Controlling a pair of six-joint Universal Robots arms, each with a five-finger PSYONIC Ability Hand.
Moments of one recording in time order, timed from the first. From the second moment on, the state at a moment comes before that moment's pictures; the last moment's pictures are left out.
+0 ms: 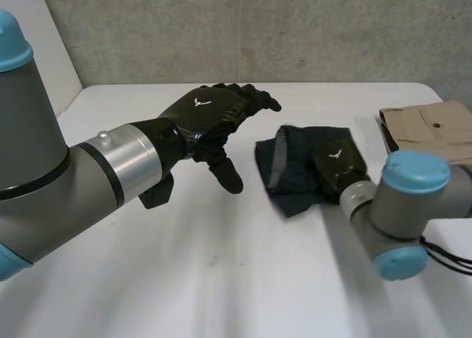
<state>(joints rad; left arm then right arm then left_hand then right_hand) 4.15 -1.81 -1.31 2.95 -1.16 3.17 1.98 -0.88 1.50 -0.46 1.50 2.61 0.24 0.24 0.25 0.24 0.05 0.92 1.15 1.14 1.17 0.88</state>
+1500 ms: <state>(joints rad) 4.17 -1.83 -1.32 2.98 -1.17 3.17 1.24 -0.61 0.58 -0.09 0.83 2.56 0.24 0.24 0.25 0.24 0.05 0.94 1.15 1.17 1.19 0.94</state>
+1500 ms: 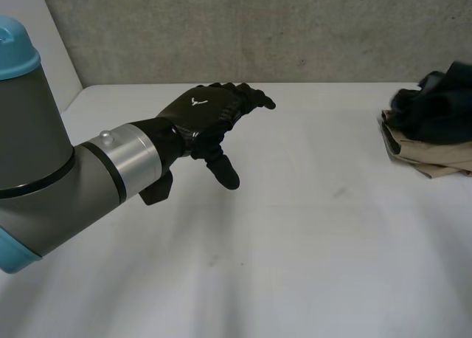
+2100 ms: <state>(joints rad) 4.17 -1.84 -1.32 2.98 -1.16 3.17 1.36 -0.57 0.64 -0.07 0.91 2.44 0.24 0.24 0.25 0.24 0.05 0.94 1.15 1.17 1.20 0.94</state>
